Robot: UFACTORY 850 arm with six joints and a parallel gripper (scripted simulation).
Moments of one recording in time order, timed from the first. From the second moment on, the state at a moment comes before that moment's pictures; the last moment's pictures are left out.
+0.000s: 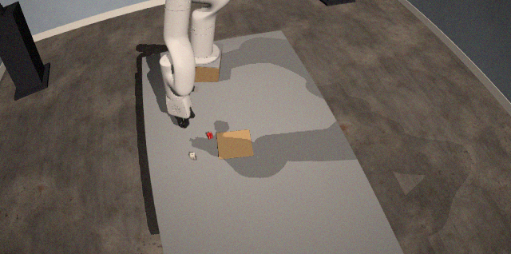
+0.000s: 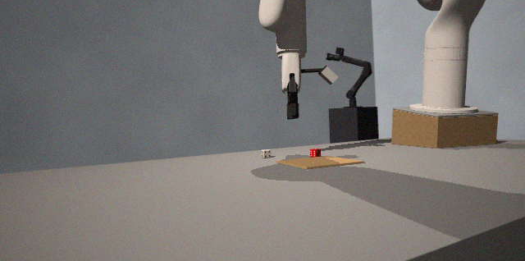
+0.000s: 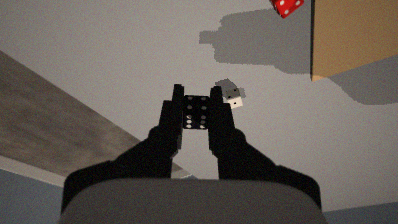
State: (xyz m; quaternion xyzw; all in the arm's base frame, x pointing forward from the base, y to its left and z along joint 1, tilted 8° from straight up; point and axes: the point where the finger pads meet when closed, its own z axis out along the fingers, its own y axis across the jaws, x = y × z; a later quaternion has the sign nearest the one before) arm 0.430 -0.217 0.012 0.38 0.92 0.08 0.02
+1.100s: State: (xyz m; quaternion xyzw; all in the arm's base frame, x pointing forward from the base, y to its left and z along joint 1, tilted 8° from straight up) arm 0.435 -0.210 0.007 0.78 0.62 0.08 -0.02
